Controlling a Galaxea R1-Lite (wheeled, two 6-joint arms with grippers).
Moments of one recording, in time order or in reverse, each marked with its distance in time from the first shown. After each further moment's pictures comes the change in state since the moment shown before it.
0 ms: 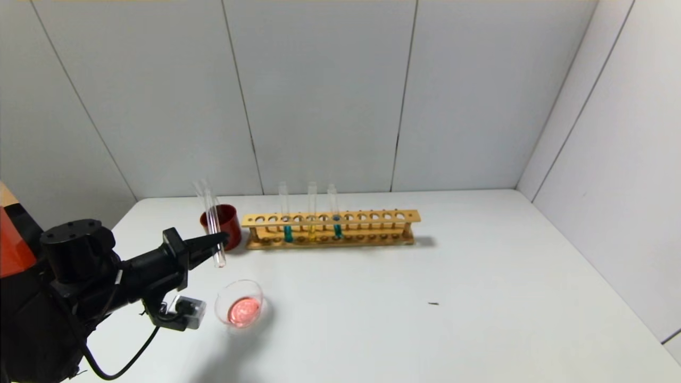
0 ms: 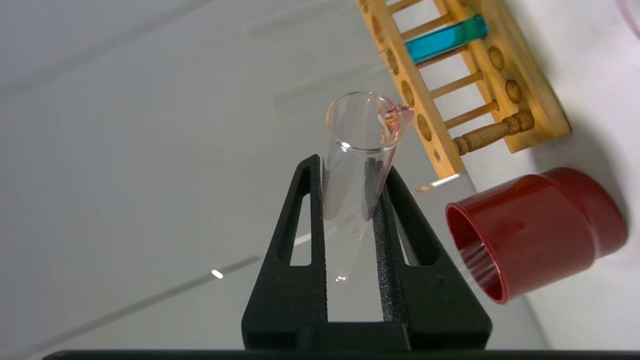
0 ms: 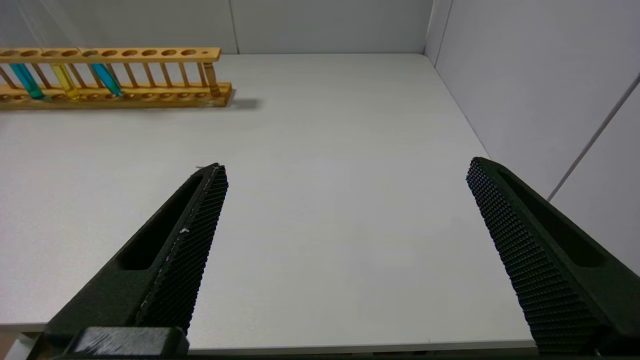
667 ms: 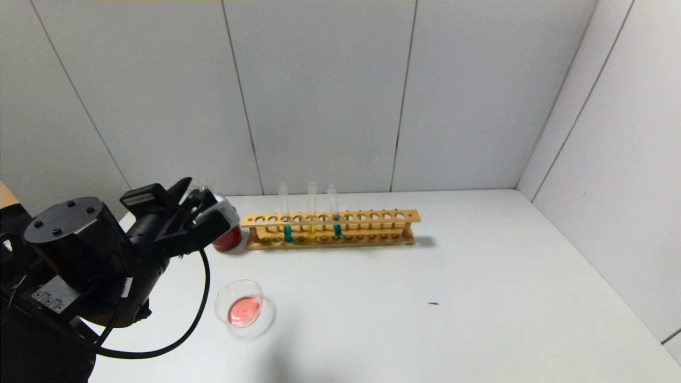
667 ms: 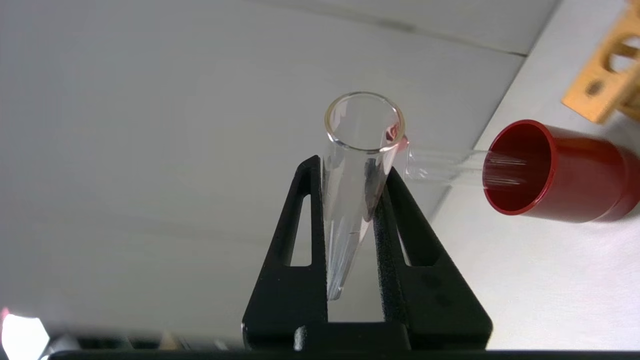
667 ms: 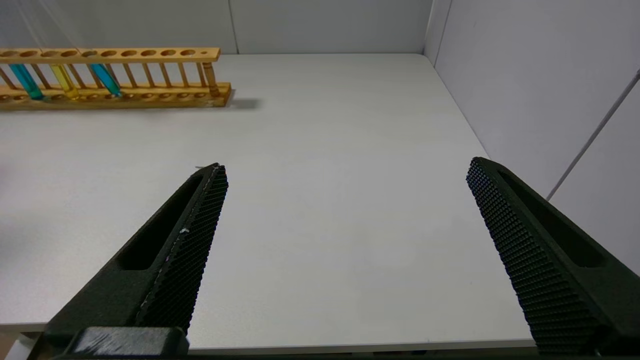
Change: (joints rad) left arm -0.362 -0.244 -0.035 0.000 1.107 -0.745; right arm 0.000 0.000 0.000 0.000 0.000 0.000
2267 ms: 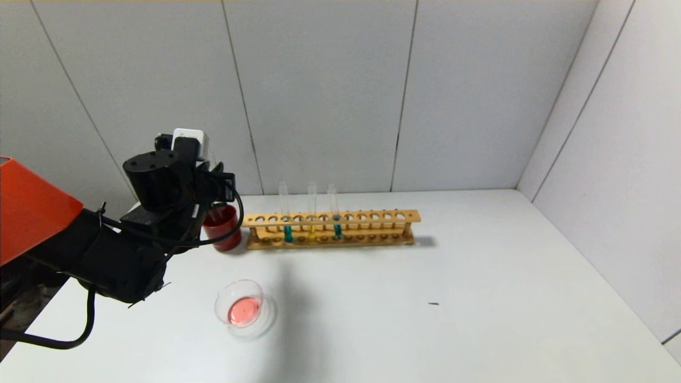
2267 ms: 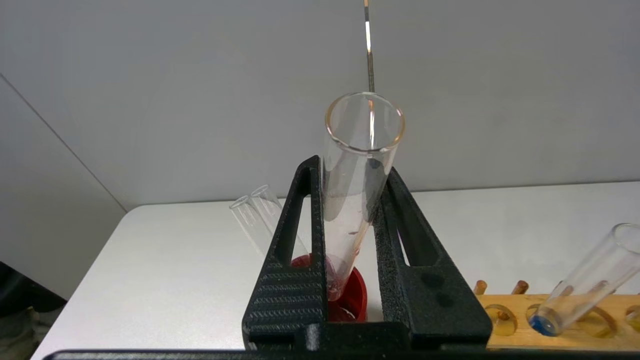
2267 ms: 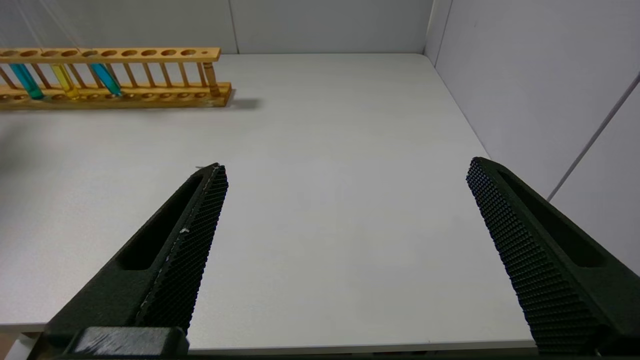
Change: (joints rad) left arm 0.067 0.224 -0.445 0.290 0.015 -1.158; right arm 0.000 0.000 0.000 0.000 0.000 0.000
